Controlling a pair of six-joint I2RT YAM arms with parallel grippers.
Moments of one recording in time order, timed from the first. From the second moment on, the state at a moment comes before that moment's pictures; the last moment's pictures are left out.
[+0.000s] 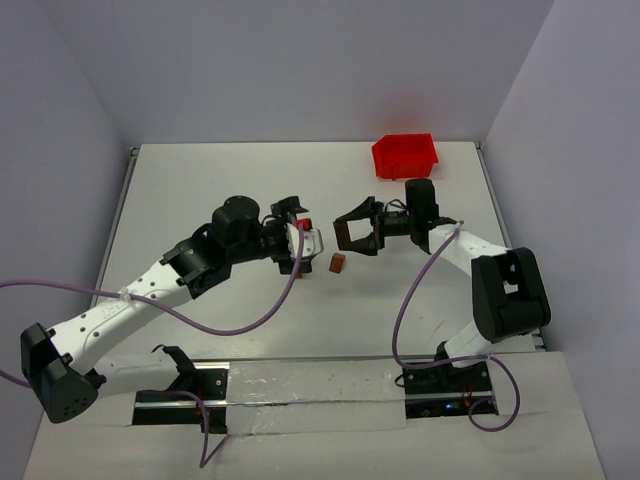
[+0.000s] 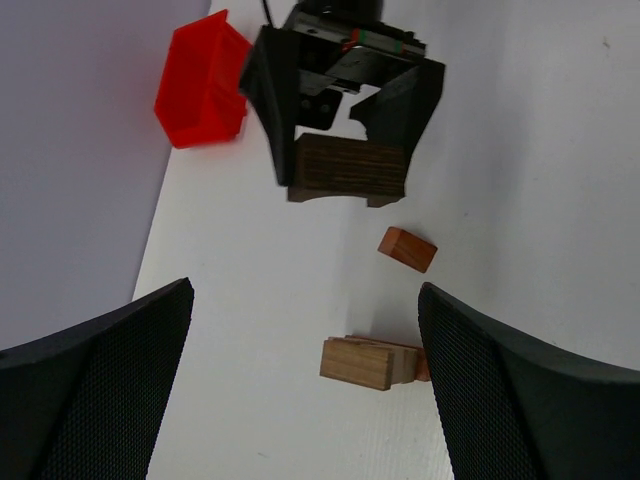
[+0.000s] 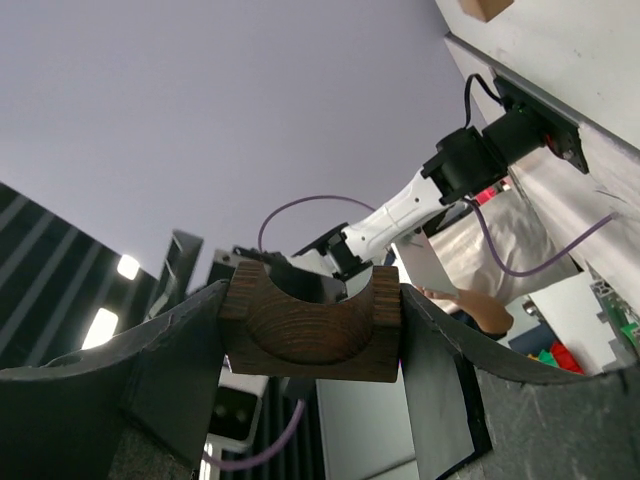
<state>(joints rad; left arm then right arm) -0.84 1.14 1.05 -0.25 0.27 0.69 0.20 1.55 0.85 0.10 -1.22 1.62</state>
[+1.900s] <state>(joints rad) -1.02 1.26 1.00 -0.04 0.04 0.68 0.31 1.44 0.86 0.02 -1.08 1.80</state>
